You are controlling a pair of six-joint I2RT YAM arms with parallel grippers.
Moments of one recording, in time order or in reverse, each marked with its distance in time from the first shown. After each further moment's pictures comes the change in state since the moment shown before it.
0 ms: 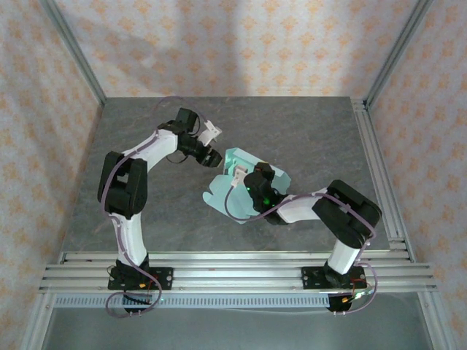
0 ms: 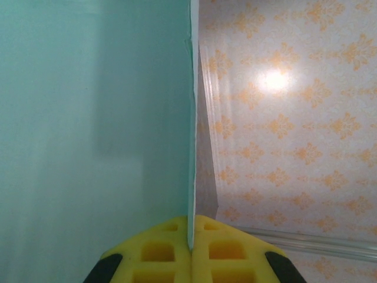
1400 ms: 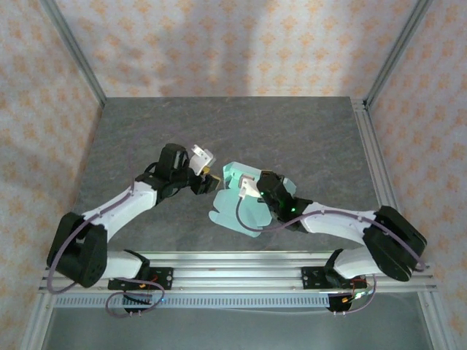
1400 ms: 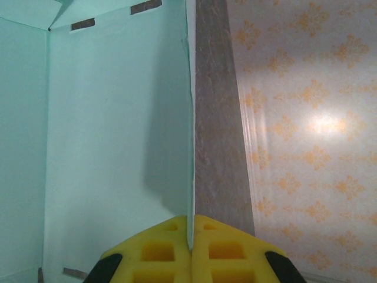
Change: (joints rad) left arm -0.134 -0.669 -0.721 0.526 -0.169 -0.248; right arm 0.022 -0.404 -0.090 -0.423 -0.251 0.125
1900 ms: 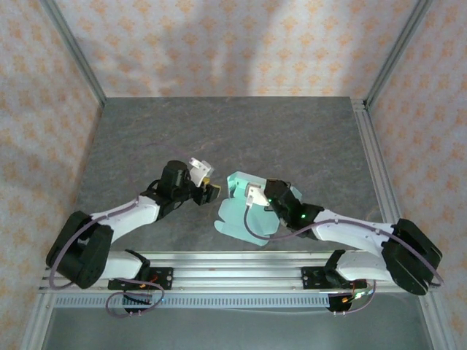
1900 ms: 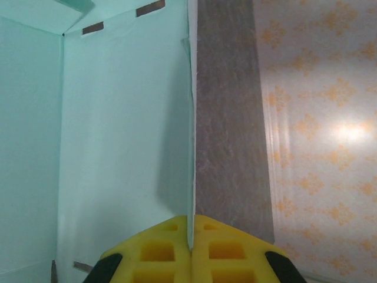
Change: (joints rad) left arm -0.061 0.058 -0.204 0.304 -0.061 -0.145; right arm 0.012 -0.105 -0.066 -0.119 -0.057 0.039
